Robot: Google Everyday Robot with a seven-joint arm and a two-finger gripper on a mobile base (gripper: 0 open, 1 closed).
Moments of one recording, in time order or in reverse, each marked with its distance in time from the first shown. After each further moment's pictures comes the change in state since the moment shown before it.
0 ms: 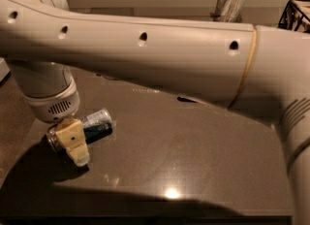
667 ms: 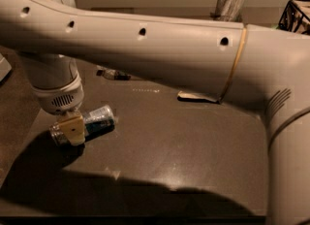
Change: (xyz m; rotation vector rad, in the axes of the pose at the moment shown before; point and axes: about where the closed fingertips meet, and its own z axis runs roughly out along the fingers) arm 0.013 -0.015 0.006 -0.020 -0.002 0.142
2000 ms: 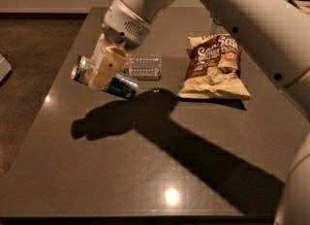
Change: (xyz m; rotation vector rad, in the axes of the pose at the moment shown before) arm 0.075 -0.030 -0.114 -0.020 -0.658 0.243
